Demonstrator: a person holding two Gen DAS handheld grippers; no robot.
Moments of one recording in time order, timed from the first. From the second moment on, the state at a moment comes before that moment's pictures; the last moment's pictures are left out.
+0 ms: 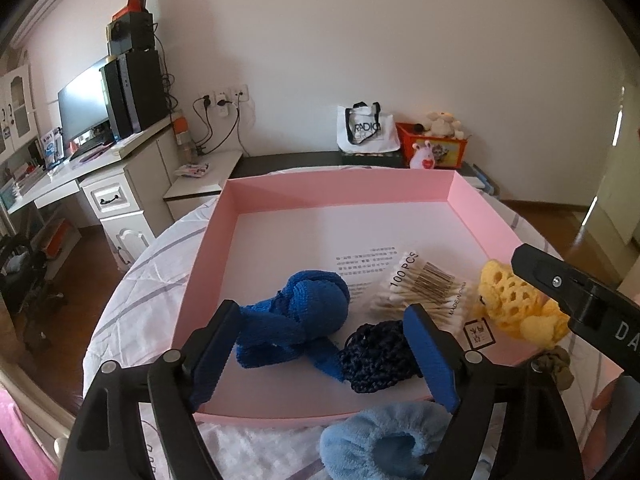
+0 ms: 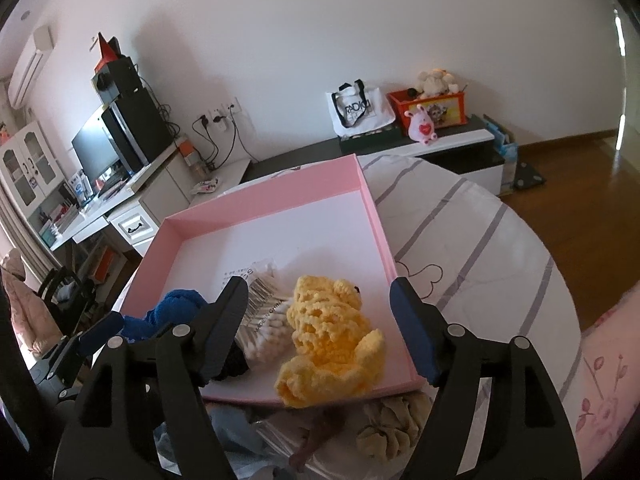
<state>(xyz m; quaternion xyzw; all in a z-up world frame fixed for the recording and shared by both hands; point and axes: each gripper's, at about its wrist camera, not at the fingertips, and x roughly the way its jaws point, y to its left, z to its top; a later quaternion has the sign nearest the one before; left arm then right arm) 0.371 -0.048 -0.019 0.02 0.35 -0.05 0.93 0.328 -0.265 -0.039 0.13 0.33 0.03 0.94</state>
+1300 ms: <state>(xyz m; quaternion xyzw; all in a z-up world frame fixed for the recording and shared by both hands) 0.113 -0.015 0.077 0.00 0.23 -0.02 0.97 0.110 -0.239 0.059 0.05 0.23 0.01 0.97</state>
